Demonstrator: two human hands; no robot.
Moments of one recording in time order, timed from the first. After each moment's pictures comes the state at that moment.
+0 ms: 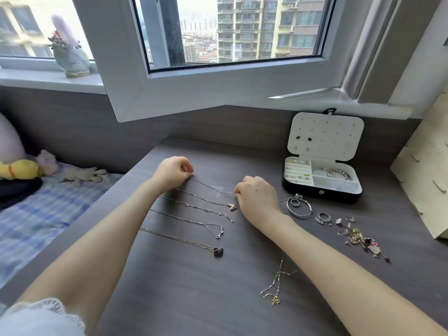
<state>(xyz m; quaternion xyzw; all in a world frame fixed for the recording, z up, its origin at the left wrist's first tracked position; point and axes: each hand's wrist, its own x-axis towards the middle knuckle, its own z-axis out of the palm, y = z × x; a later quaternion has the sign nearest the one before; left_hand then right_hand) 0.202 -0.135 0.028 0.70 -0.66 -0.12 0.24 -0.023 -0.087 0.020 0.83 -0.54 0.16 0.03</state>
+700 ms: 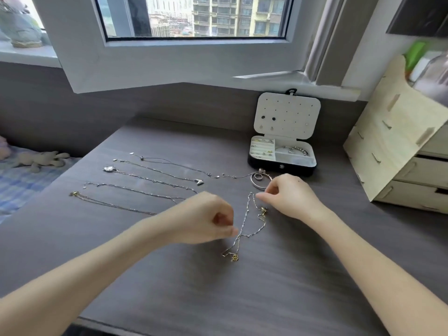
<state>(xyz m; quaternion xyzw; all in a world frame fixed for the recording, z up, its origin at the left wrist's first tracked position) 0.065 0.020 0.050 0.46 -0.86 -0.22 0.09 -0.141 -0.025 0.045 0.72 -0.66 0.12 -0.16</state>
